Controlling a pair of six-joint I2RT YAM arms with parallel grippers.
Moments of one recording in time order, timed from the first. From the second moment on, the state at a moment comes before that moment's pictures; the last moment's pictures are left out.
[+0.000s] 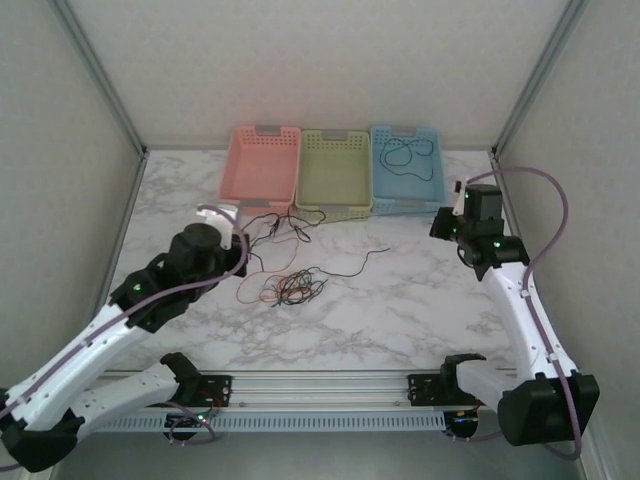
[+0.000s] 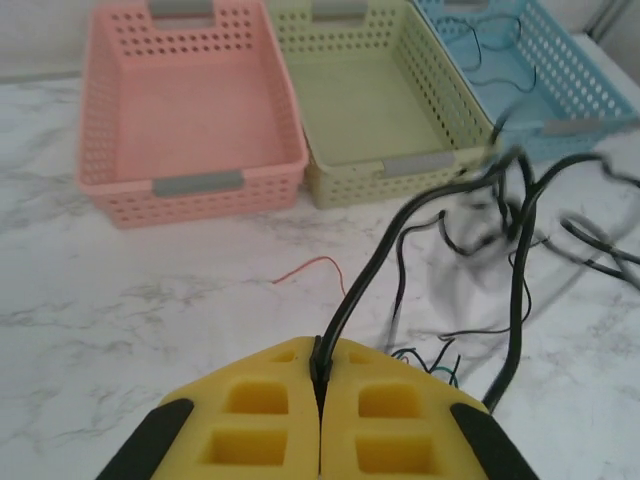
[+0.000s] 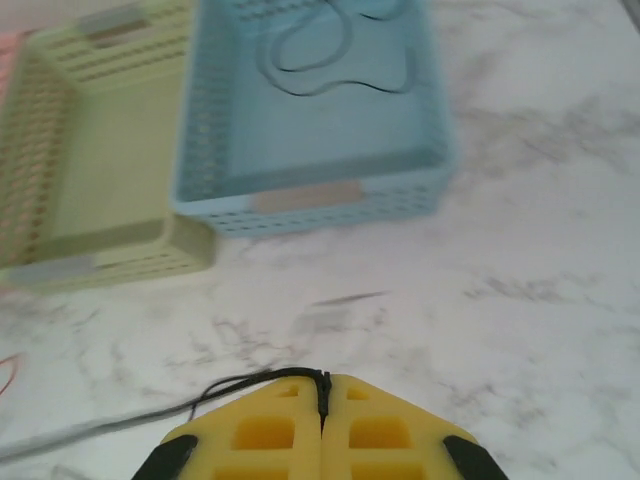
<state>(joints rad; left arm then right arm) -0.76 0.82 0.99 -0.68 -0.35 -0.33 0.11 1.08 1.00 -0.61 -0.01 0.29</state>
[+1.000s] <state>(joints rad) -0.76 0.56 1.05 -0.90 -0.73 -0.38 -0.04 1.09 0.98 -0.73 0.34 0.59</state>
